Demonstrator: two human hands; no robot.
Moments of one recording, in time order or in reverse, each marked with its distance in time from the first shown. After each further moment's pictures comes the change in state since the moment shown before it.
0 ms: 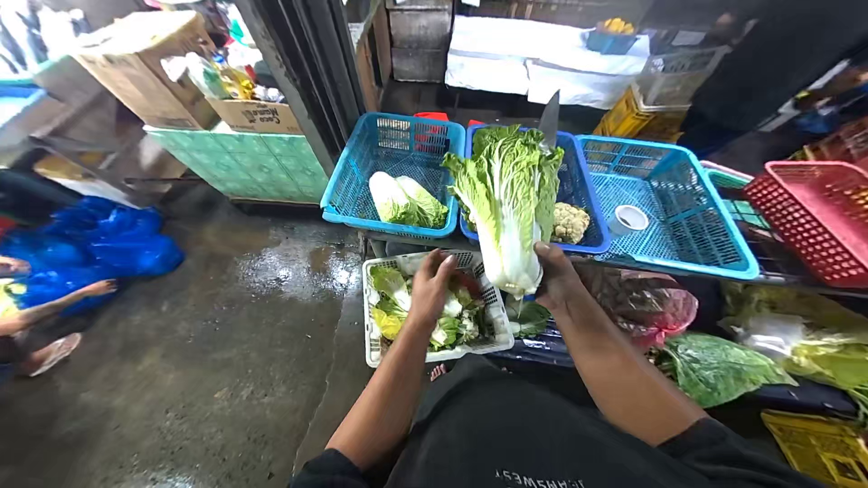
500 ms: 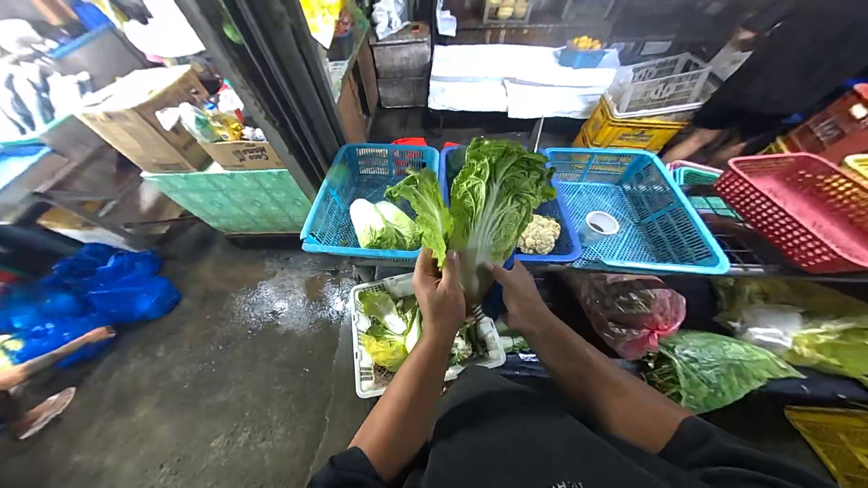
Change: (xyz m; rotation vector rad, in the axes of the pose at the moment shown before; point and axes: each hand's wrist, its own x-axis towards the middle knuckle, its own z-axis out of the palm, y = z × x) left_hand 0.000 0.059 0.095 -0.201 0.318 0.482; right_hand -0.012 -0.013 0.017 -0.195 0.277 -0.023
